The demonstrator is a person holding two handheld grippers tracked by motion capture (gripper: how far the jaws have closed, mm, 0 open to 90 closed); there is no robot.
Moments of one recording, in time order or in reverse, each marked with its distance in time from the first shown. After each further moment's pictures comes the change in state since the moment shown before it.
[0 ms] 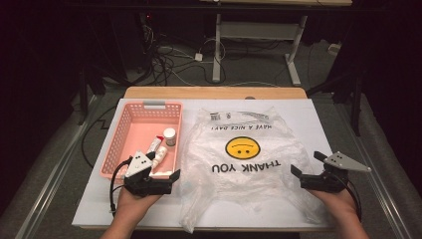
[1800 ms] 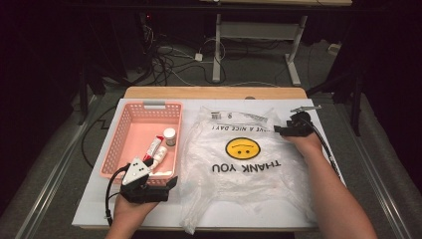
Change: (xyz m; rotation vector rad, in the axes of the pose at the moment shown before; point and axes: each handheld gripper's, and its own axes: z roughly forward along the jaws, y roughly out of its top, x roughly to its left) left arm -0.004 -0.011 -0.011 0.037 0.001 0.029; right arm -0.080 0.051 0.178 0.333 -0.018 0.050
